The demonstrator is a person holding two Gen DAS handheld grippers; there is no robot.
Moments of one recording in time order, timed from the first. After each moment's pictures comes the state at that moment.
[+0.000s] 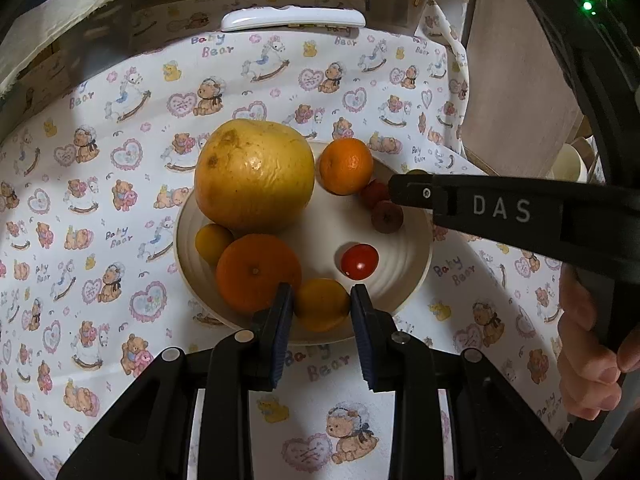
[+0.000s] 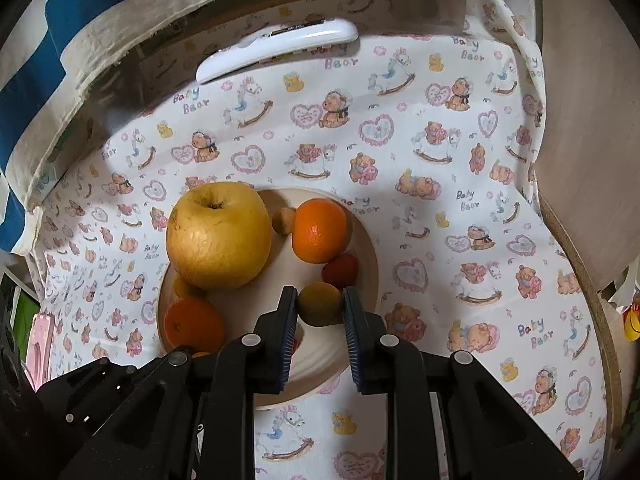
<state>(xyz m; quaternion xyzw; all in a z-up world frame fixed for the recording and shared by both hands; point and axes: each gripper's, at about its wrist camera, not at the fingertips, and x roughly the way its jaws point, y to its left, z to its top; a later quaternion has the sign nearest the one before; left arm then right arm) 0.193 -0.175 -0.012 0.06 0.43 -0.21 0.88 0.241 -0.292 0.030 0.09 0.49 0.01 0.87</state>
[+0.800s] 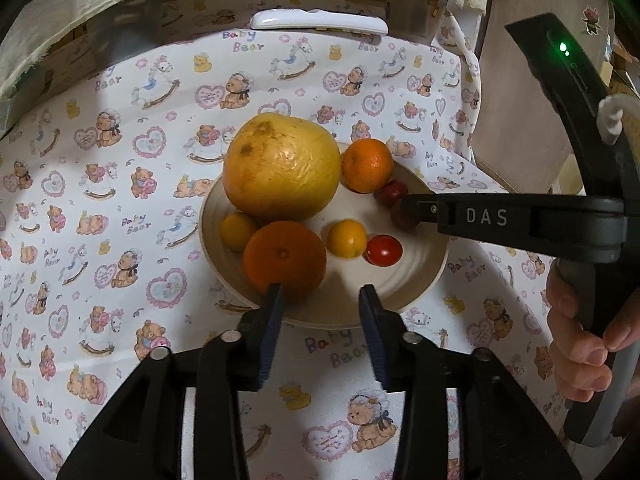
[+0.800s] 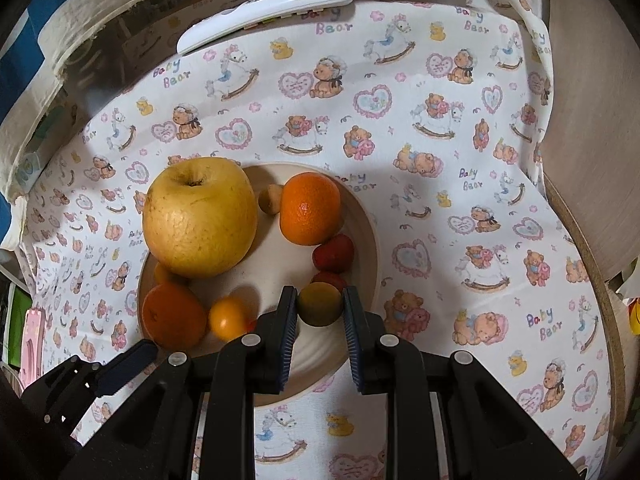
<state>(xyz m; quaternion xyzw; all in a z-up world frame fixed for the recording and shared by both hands) 0.188 -0.156 -0.013 0.04 0.42 -0.20 0.88 0.249 -0.290 0.013 0.09 0.51 0.01 0.85</state>
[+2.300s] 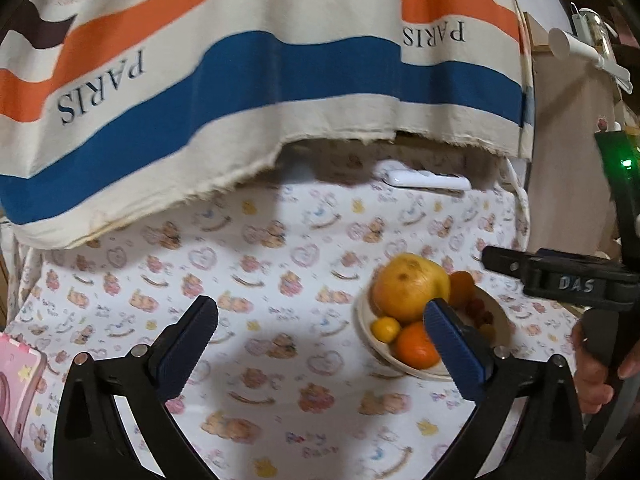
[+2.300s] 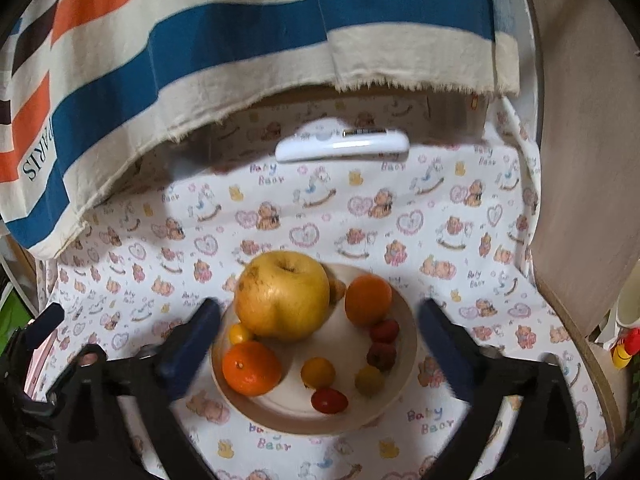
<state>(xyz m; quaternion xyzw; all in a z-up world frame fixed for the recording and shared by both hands) 0.145 -0.041 0.035 -0.01 0.19 -0.09 0.98 0.202 -0.239 0.077 0.04 0.31 0.01 0.95</state>
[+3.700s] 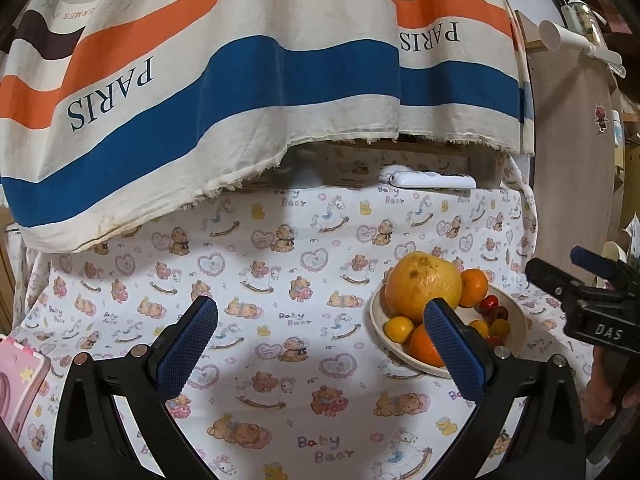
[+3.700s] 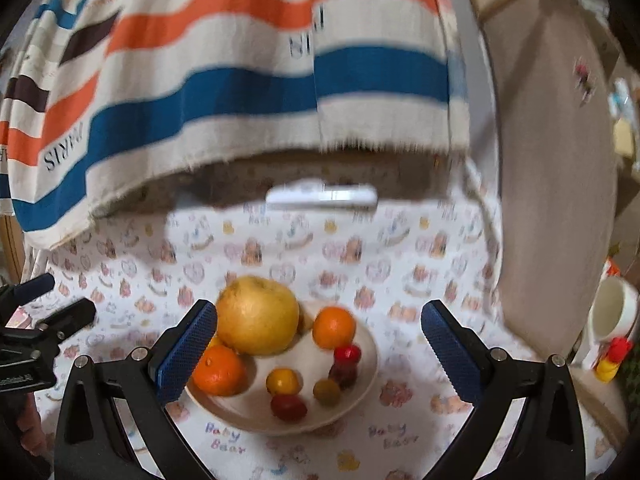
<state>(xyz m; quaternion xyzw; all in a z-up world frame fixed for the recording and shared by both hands) 0.137 -0.042 0.022 0.01 0.16 -0.07 0.98 0.155 -0.248 0.058 0.00 0.20 0.00 0.98</state>
